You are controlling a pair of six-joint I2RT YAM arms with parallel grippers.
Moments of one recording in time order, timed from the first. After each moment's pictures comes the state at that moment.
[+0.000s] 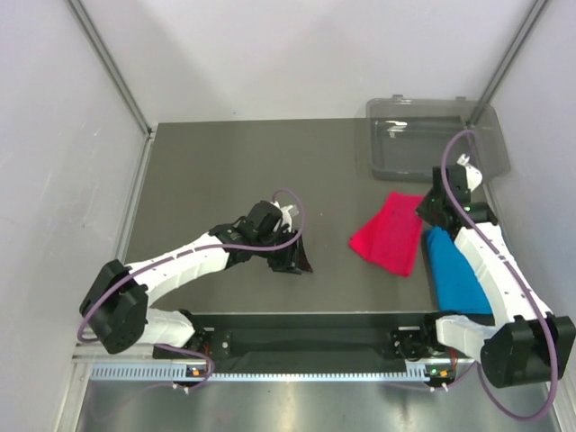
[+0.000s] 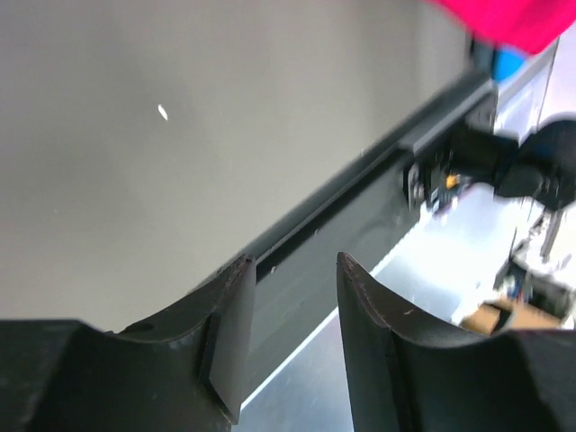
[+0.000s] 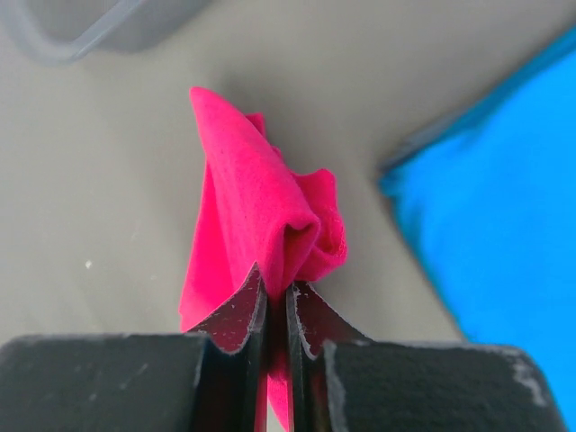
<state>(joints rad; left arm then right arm) -0.78 1.33 0.83 -0.33 0.40 -0.79 0.13 1.11 0.94 -0.65 0.25 0.68</state>
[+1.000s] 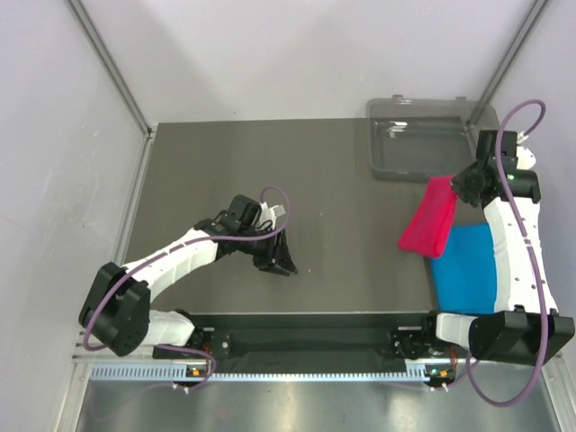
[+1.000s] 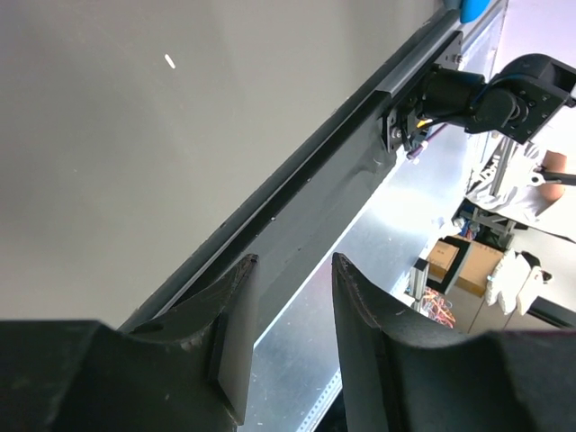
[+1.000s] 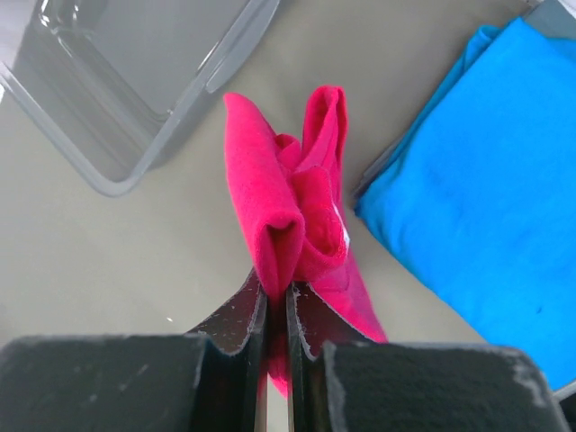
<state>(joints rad) -0.57 1.32 0.78 -0.41 0.73 -0.61 -0.11 1.22 1.37 -0.99 0.23 0.78</state>
